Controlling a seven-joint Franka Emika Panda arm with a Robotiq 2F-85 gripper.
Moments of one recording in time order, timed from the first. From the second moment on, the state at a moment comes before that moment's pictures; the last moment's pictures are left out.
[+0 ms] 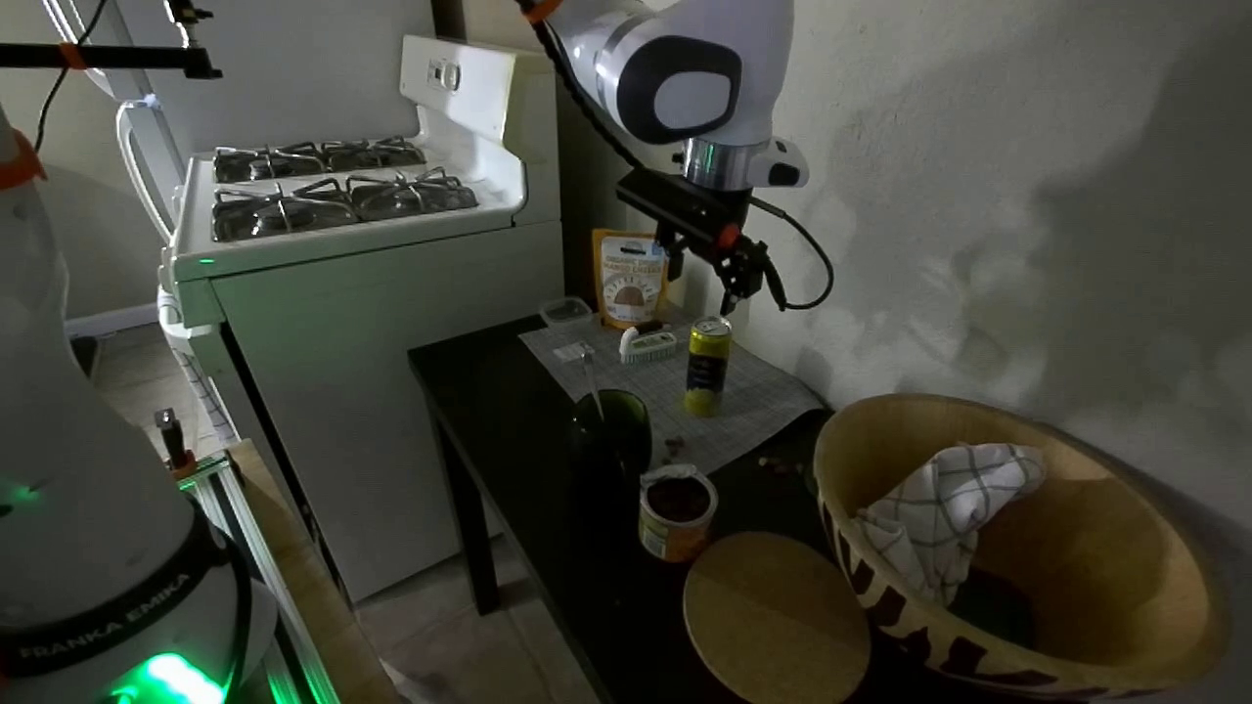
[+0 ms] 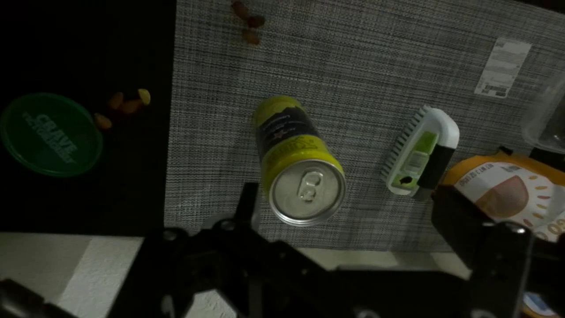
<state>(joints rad) -0.08 0.17 -0.09 -2.13 0.25 2.40 -0.35</state>
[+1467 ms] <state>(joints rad) -0.07 0.38 -0.06 -1.99 0.04 2.47 -0.20</state>
